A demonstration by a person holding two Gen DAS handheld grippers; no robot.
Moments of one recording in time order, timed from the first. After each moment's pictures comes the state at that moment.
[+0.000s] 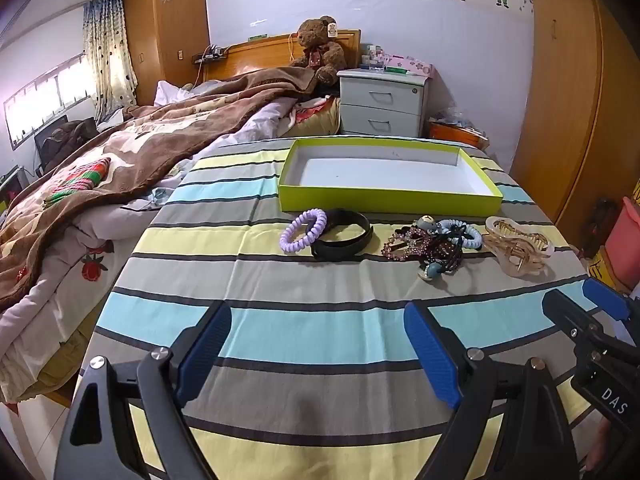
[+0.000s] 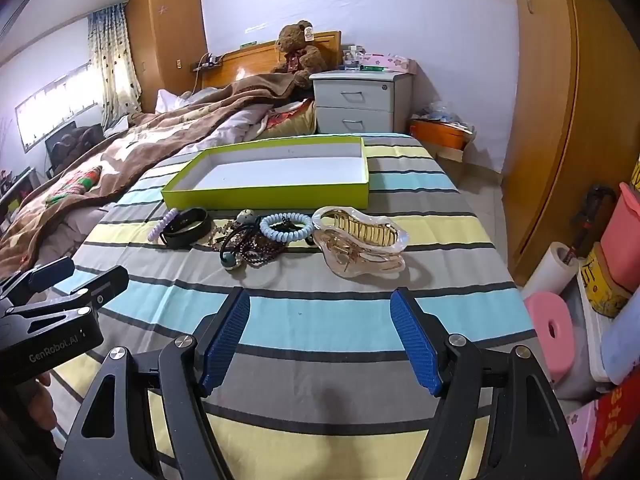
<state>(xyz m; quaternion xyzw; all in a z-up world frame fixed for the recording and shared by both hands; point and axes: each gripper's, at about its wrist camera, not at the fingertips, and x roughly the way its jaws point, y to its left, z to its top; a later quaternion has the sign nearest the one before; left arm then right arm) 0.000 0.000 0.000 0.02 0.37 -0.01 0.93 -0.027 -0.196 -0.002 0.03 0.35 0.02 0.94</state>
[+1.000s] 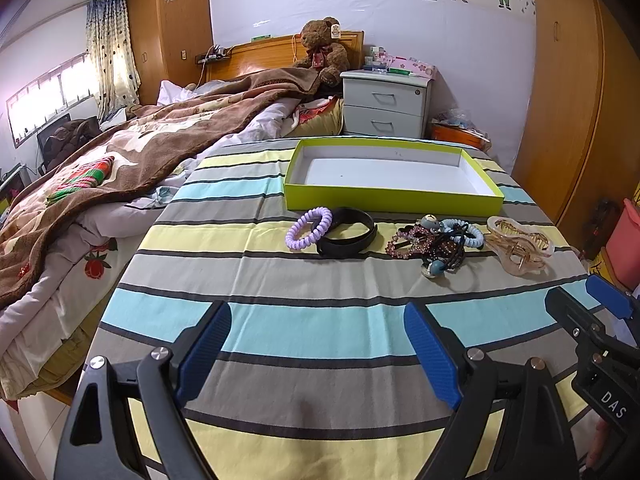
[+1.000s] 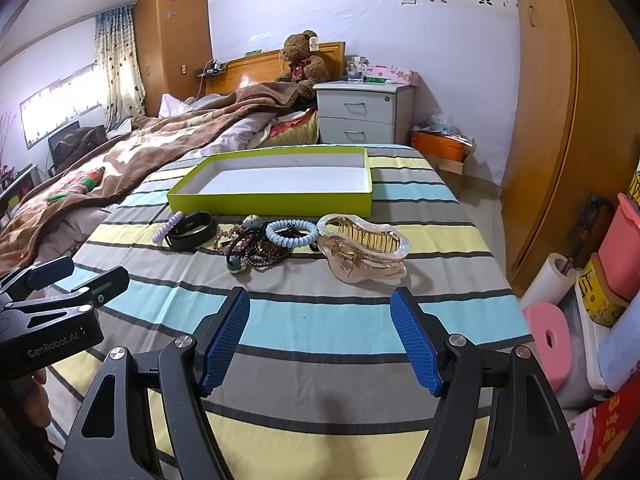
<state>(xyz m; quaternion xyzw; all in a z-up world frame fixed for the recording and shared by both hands) -0.004 0.004 0.000 0.02 0.36 -0.01 0.93 -0.034 -0.190 0.000 0.02 0.33 0.02 0.95</state>
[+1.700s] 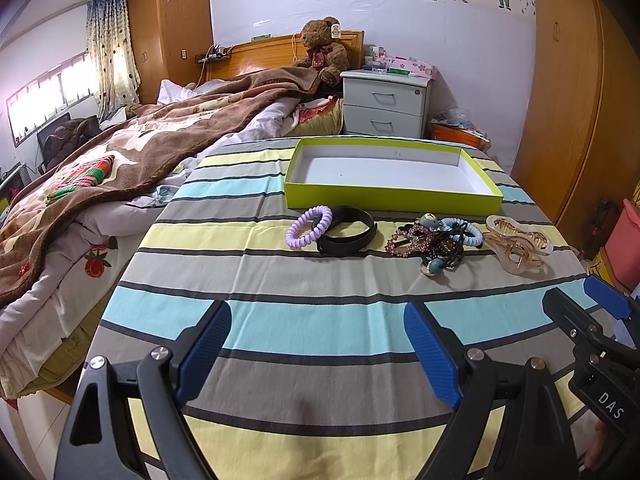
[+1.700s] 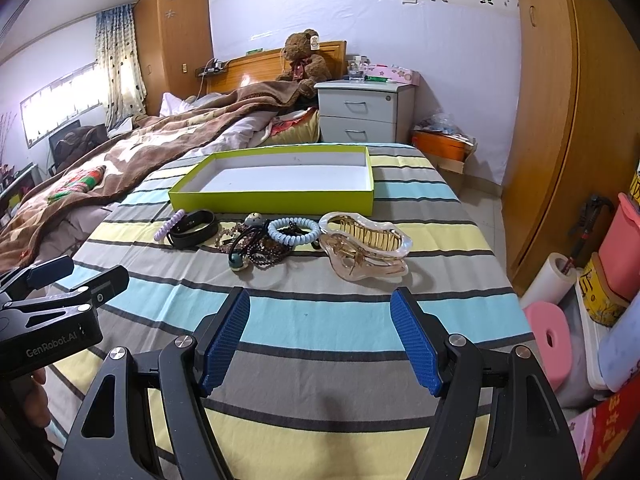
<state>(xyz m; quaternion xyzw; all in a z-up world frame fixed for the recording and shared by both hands) -0.005 0.003 0.001 0.02 0.36 0.00 0.93 -0.035 -0.189 -0.001 0.02 0.33 0.02 0.94</state>
